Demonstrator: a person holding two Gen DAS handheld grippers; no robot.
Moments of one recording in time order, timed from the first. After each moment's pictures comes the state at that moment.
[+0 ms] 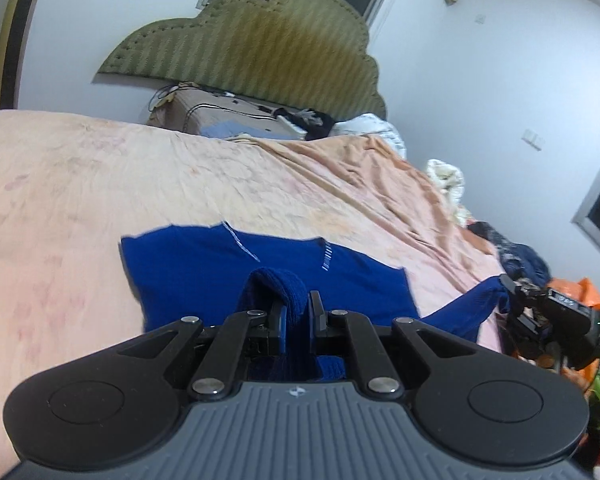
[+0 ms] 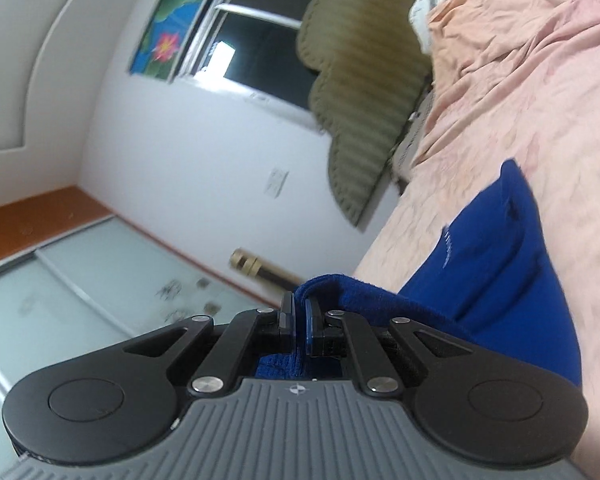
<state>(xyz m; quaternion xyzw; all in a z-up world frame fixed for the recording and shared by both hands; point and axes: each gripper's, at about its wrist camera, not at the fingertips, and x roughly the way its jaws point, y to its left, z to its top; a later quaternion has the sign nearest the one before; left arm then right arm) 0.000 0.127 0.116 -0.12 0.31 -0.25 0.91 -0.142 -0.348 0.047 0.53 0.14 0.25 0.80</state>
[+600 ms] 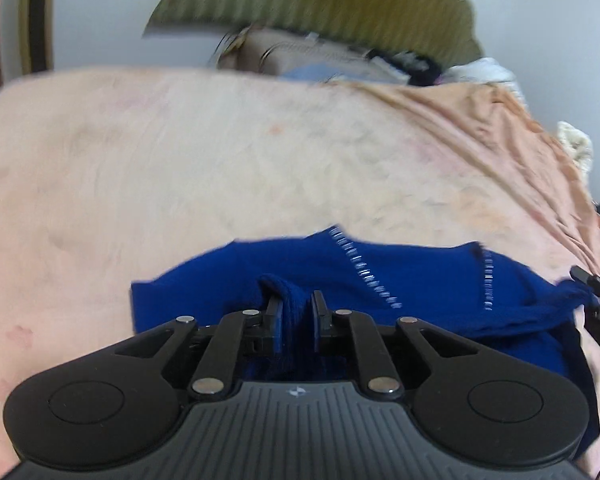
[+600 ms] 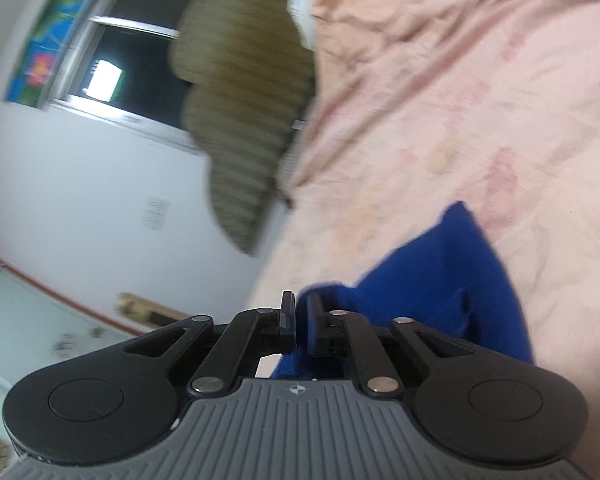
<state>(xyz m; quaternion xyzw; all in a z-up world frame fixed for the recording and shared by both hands) 0.195 0.085 0.022 -0.08 0.42 -0.13 0.90 0.051 -0.352 -0.022 0.54 0.23 0.09 0.80</state>
